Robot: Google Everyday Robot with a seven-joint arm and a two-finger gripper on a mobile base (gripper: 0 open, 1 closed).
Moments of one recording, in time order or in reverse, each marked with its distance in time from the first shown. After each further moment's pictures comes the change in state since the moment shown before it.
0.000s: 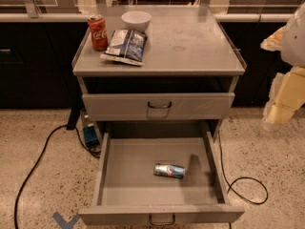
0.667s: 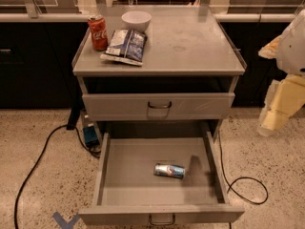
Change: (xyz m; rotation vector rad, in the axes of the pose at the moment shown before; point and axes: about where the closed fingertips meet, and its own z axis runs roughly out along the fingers) arm 0.003 0.004 0.015 -0.021 -0.005 0.024
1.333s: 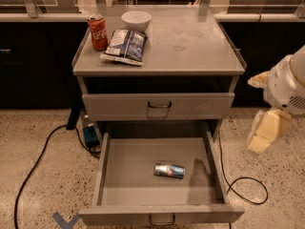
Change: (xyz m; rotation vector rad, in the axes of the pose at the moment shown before) arm 0.016 0.011 0.073 -0.050 -0.091 0.029
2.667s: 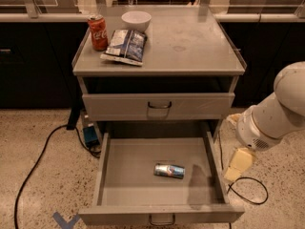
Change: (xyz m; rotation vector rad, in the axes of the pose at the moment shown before) arm 0.030 0.023 0.126 -0.067 -0.013 0.015
